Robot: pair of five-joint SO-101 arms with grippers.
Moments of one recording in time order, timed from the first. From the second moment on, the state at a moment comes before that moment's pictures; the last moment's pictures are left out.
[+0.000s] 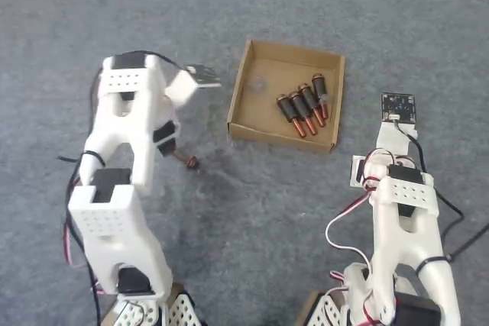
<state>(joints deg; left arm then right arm) -6.8 25.9 -7.3 97.5 -53.4 7.3 -27.9 60.3 40.2 4.6</state>
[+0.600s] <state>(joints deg) -1.2 28.1 -4.4 90.7 -62.8 7.3 -27.9 61.4 38.7 7.2</state>
